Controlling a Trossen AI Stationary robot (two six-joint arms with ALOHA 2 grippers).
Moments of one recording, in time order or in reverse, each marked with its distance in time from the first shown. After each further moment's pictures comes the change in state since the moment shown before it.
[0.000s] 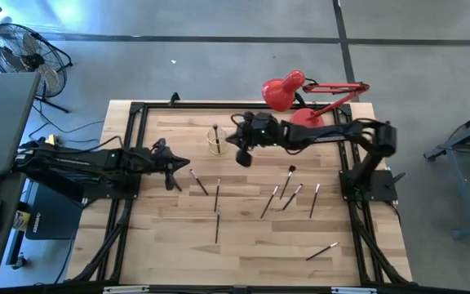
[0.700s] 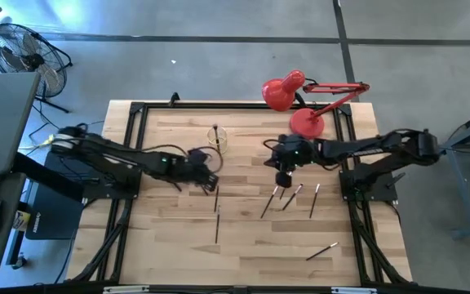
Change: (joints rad) left arm -0.093 0.824 0.566 -0.343 -0.096 -0.826; right arm 0.062 -0.387 -0.520 -0.064 -0.023 0.049
